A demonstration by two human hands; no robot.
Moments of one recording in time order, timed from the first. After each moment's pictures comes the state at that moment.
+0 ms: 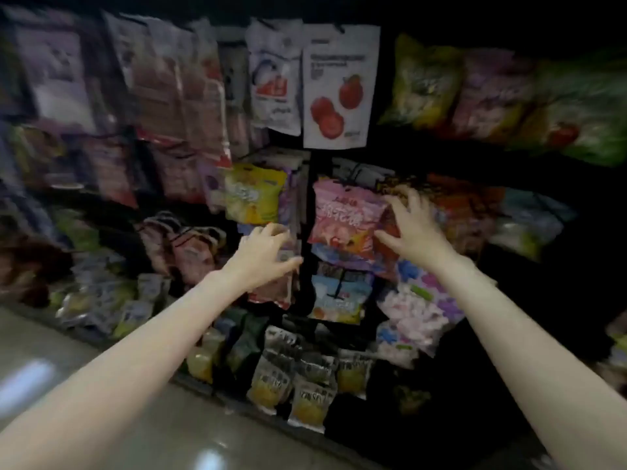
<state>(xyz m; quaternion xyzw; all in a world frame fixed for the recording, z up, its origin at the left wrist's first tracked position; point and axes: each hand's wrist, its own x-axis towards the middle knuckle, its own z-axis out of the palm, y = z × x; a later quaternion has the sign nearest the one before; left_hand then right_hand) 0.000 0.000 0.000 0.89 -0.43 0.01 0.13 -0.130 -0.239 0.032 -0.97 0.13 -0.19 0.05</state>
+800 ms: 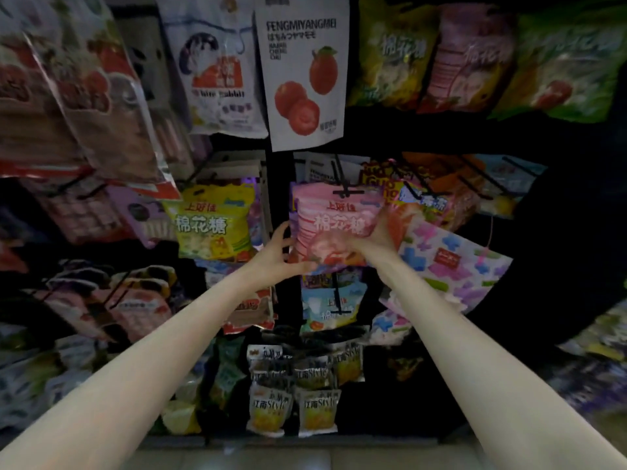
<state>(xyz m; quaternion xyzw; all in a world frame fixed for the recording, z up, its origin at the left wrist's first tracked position) 0.116 -0.061 -0.028 0.75 -0.44 -0.32 0.38 -0.018 -0.208 -0.036 -0.67 0.38 -0.27 0.57</state>
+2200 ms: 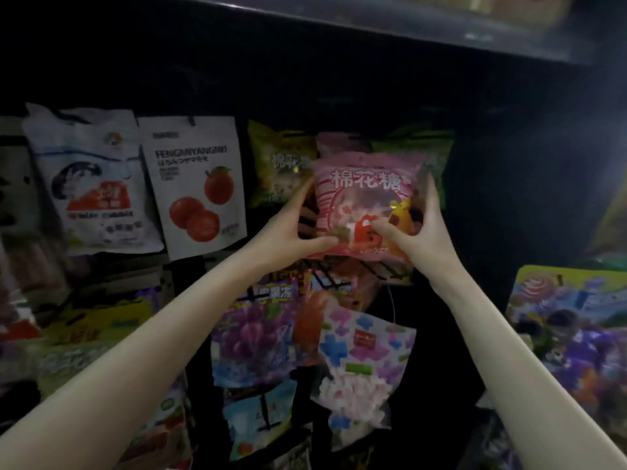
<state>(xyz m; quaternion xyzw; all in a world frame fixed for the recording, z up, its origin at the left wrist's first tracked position) 0.031 -0.175 0.140 0.56 -0.68 -0.15 0.45 -0.156 -0.245 0.132 -0.73 0.34 -0.51 0.30</state>
